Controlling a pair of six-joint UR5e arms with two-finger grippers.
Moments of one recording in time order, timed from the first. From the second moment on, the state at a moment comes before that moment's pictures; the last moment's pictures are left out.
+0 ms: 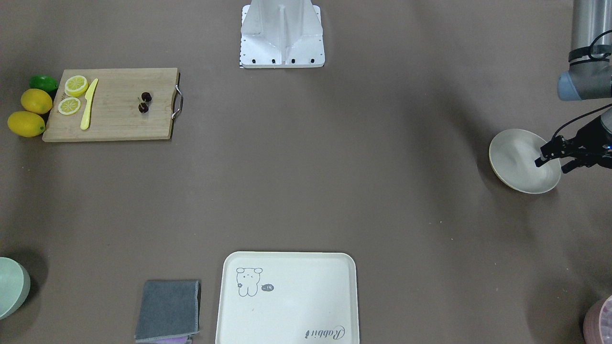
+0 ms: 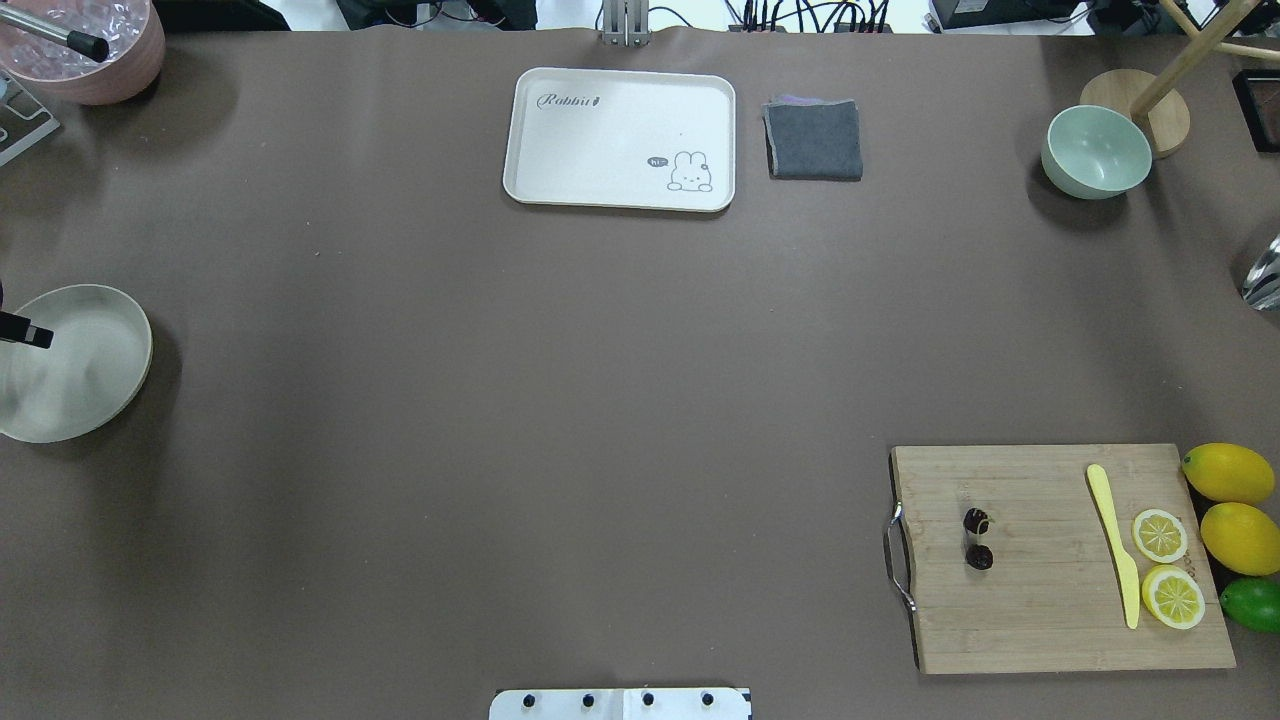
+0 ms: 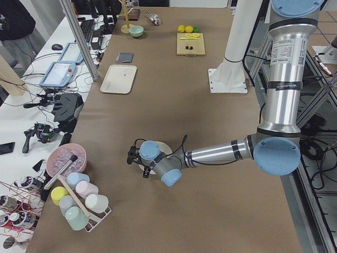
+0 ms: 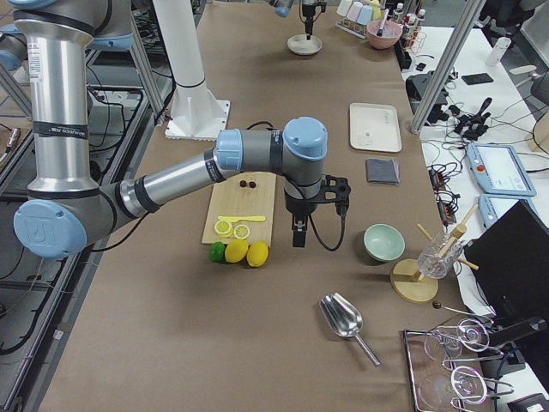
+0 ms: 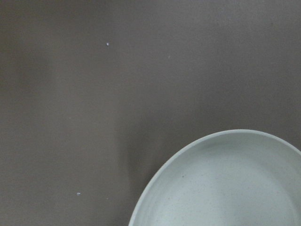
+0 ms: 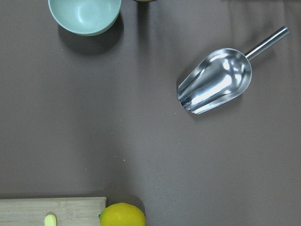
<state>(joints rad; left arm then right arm) -1.18 -1.59 -1.21 -2.62 -2.37 -0.59 1.60 -1.60 2.01 -1.97 2.31 0.01</state>
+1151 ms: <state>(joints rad) -1.17 -1.52 -1.19 -2.74 -2.38 -0.52 1.60 -1.60 2.01 -1.97 2.31 0.01</state>
